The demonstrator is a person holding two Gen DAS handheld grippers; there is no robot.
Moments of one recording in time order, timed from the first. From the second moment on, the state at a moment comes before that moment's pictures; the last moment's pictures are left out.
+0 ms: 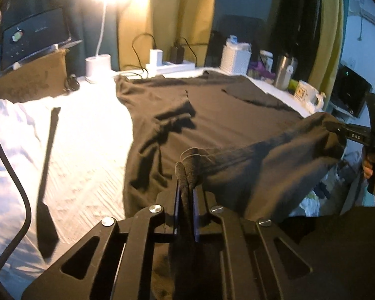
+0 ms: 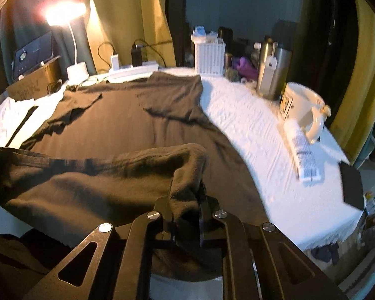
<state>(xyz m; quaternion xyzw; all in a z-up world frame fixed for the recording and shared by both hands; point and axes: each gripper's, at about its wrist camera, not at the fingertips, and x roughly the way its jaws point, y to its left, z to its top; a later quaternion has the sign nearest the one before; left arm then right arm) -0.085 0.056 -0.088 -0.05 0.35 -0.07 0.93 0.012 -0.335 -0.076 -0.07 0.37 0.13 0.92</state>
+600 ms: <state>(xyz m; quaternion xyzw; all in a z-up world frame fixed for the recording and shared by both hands) -0.068 0.065 -0.056 -0.05 0.31 -0.05 0.95 0.028 -0.329 -0.041 -0.08 0.33 0.13 0.93</state>
